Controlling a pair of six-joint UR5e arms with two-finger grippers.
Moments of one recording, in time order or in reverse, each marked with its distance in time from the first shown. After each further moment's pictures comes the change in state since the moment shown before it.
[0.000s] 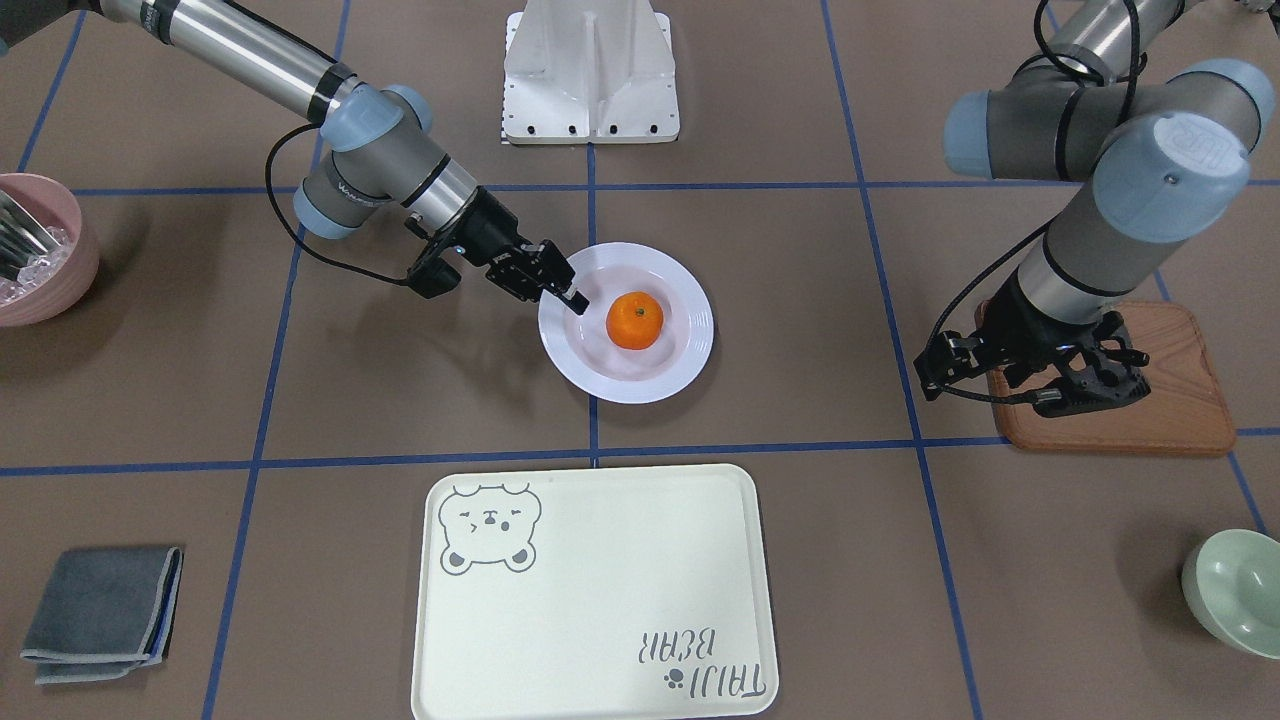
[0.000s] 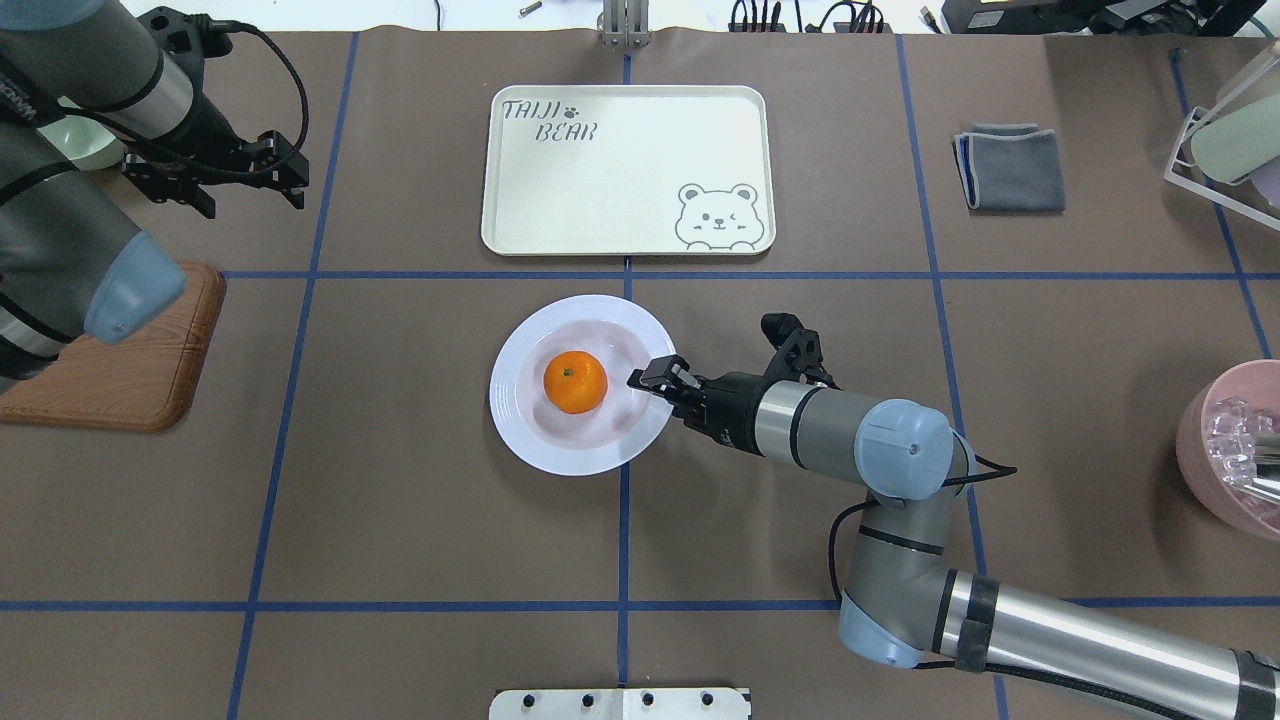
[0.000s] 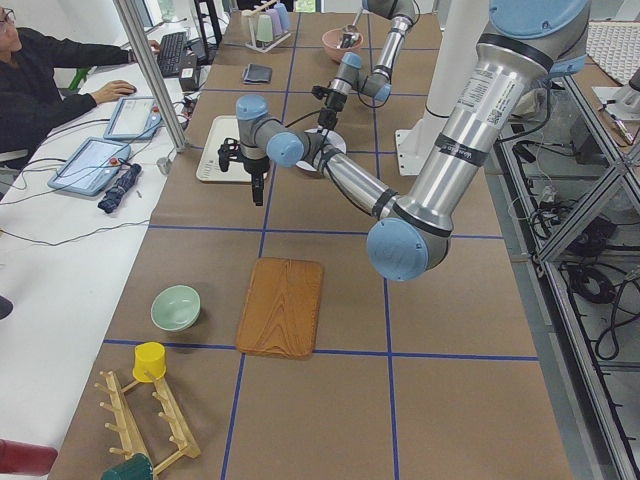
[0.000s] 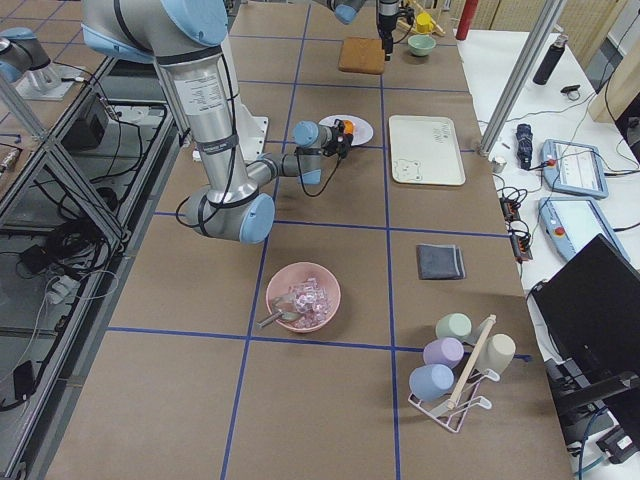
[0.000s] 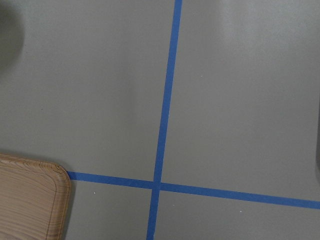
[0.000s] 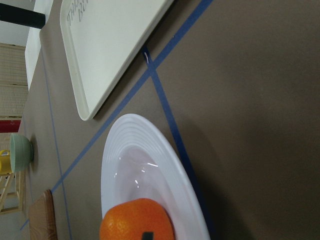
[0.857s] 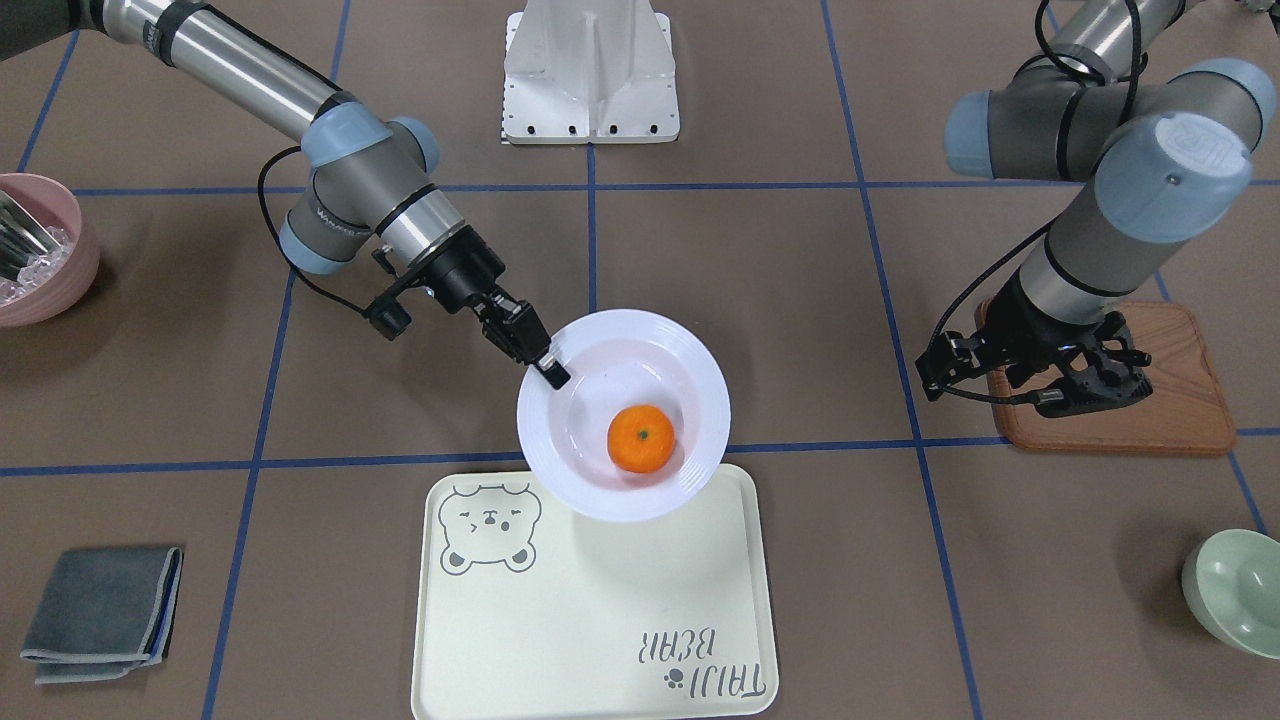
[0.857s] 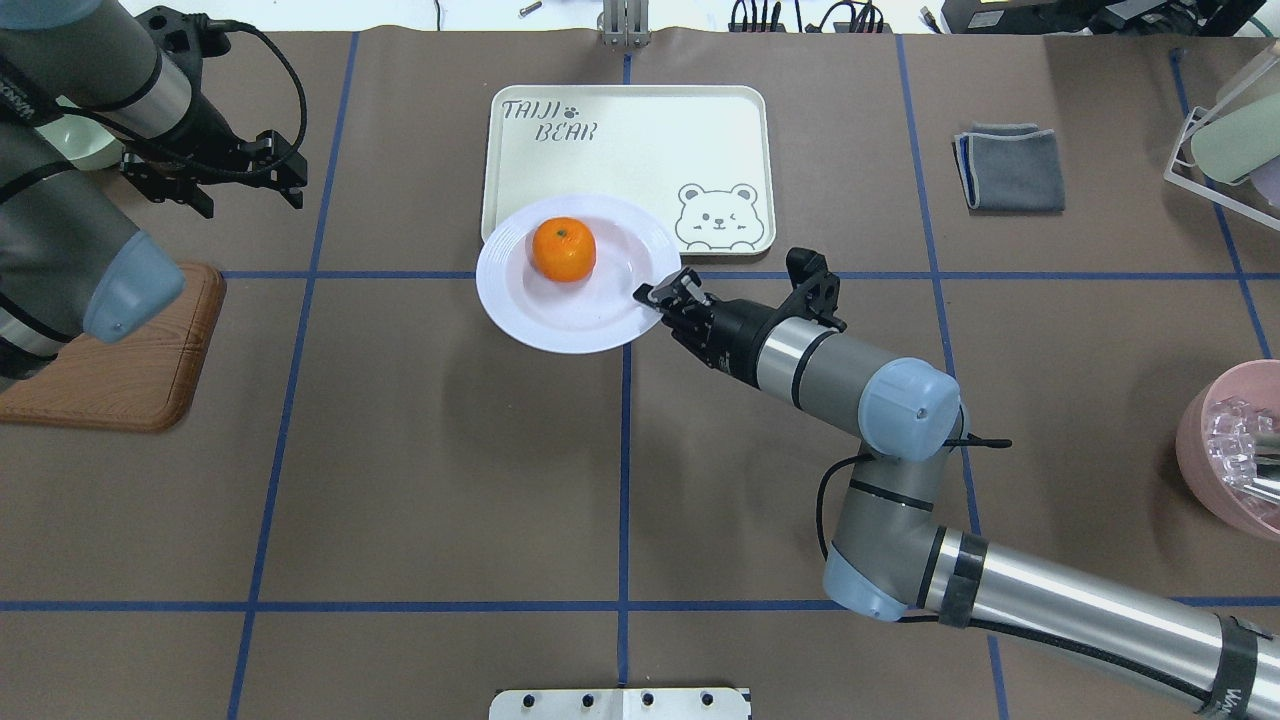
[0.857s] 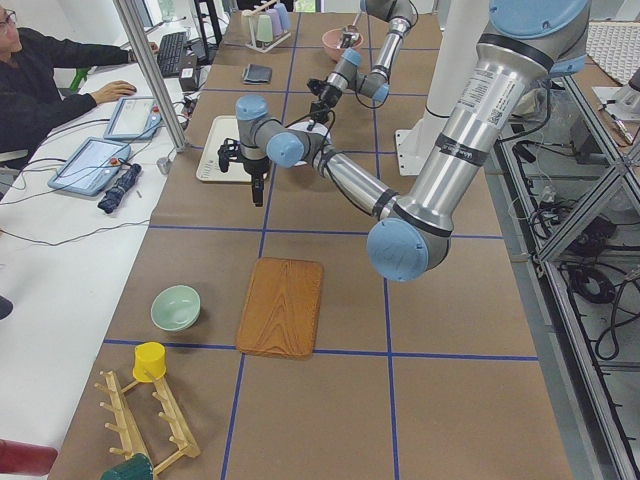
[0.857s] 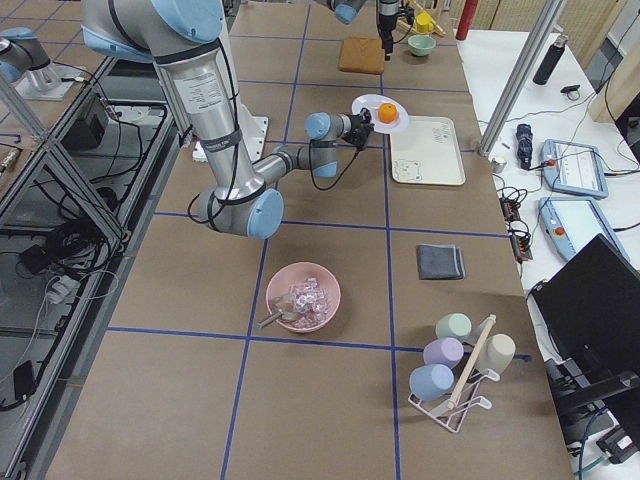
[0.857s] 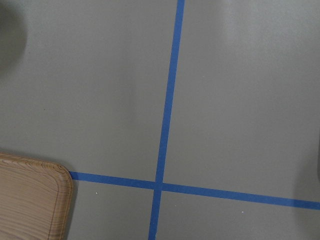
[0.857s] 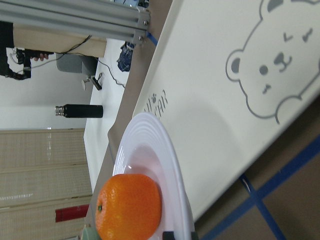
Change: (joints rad) left arm -0.002 0.000 0.000 0.003 0.001 0.001; right arm 0.155 0.118 -0.126 0.044 -0.149 0.146
